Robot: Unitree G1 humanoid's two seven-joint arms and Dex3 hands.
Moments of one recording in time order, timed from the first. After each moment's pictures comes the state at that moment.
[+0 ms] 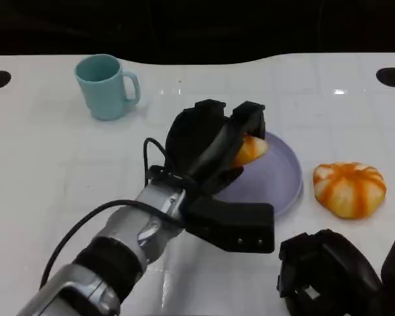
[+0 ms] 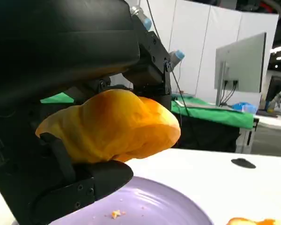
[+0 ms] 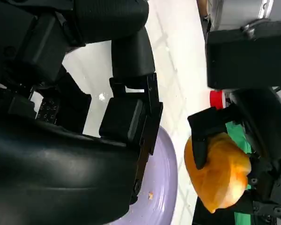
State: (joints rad) left arm -0.76 -0.02 -0.58 0.85 0.88 -0.22 0.57; right arm 0.00 -0.06 0.08 0.26 0.19 -0.20 0.56
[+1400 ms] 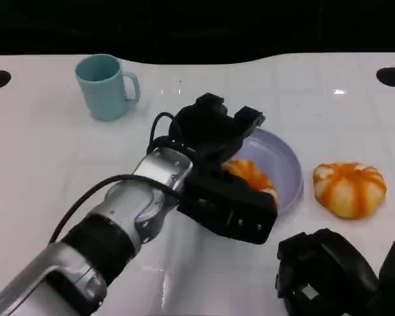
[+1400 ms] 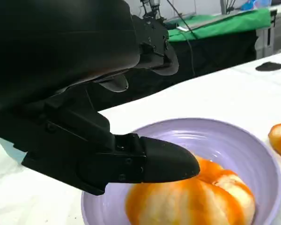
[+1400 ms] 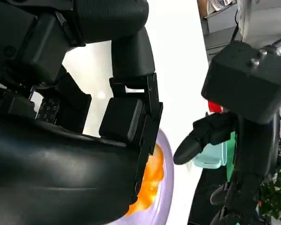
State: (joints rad) left arm -0.80 0.09 -0.69 0.64 0.89 -0.02 0.03; right arm 0.00 -0.06 0.09 0.27 0.19 -0.24 0.55
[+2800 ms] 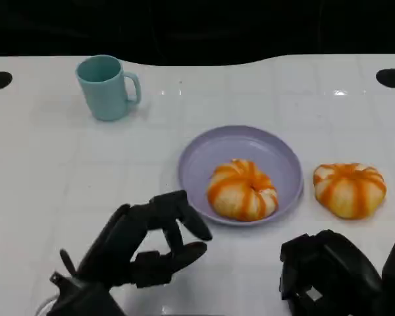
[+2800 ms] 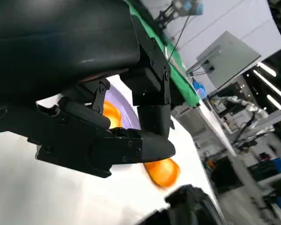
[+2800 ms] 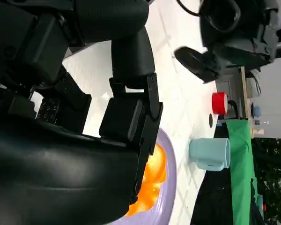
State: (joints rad) left arm -0.02 0.18 -0.28 0.18 0.07 -0.60 -0.10; right arm 0.02 -0.08 0.09 0.22 0.19 -0.18 0.55
